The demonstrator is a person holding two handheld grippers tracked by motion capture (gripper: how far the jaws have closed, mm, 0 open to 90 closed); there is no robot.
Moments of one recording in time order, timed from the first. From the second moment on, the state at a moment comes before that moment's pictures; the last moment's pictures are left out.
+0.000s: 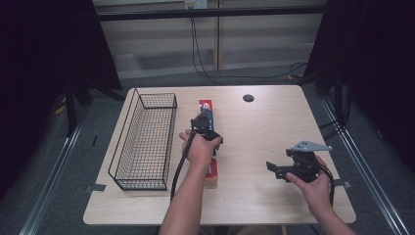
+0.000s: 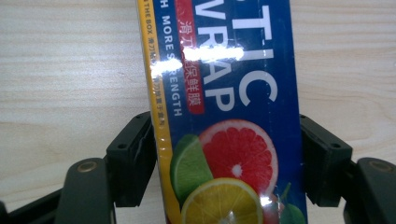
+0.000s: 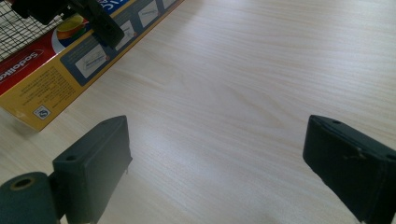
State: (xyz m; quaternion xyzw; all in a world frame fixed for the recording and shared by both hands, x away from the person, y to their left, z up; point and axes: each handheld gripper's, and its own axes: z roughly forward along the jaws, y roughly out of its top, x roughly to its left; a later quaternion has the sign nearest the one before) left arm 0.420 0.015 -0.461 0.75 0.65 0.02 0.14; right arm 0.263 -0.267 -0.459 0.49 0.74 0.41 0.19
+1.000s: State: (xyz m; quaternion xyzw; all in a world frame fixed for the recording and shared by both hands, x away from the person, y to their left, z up) left arm 0.426 0.009 -0.461 0.74 0.67 0.01 0.09; right arm 0.262 -0.268 -0.458 0.49 0.74 0.41 0.19
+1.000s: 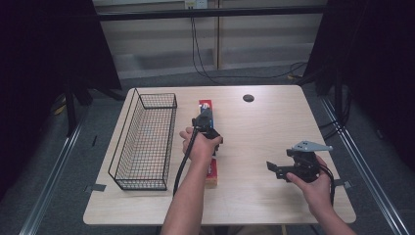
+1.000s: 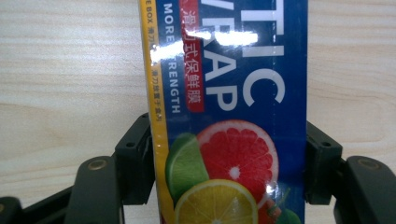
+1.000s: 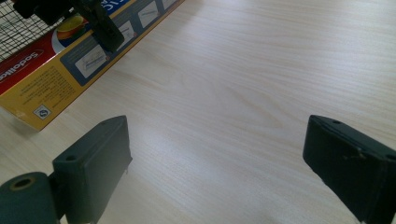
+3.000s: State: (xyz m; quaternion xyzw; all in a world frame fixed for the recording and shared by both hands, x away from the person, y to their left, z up) left arm 0.418 0.050 -0.378 0.74 0.66 -0.02 0.13; right arm 0.263 -0.270 -0.455 0.50 0.74 0.42 0.19
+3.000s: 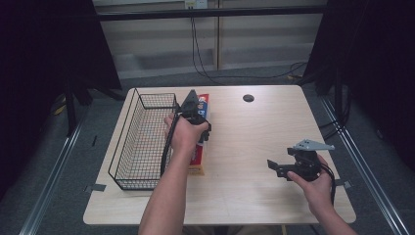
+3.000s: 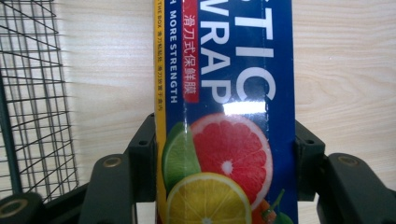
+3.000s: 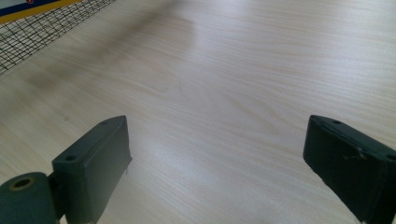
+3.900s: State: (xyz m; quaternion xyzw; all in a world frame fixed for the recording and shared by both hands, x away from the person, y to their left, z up) left arm 0.413 0.072 -0.345 0.74 0.66 0.00 0.13; right arm 0.263 -0.268 -0.454 0.49 0.73 0.43 0.20
